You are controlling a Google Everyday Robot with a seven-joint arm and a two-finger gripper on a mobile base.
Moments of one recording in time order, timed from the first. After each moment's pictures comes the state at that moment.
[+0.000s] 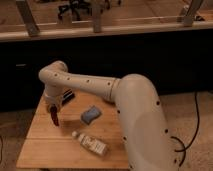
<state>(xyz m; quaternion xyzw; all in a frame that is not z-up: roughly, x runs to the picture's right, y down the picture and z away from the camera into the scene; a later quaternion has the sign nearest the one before) -0.281 0.116 0.792 -0.13 -0.40 -0.69 0.59</state>
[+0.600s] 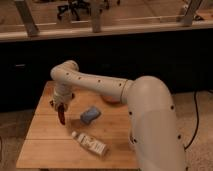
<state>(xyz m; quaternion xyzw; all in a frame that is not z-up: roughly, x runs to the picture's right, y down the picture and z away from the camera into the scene) -0.238 0.110 0.798 -0.13 -0.40 -0.66 0.62</state>
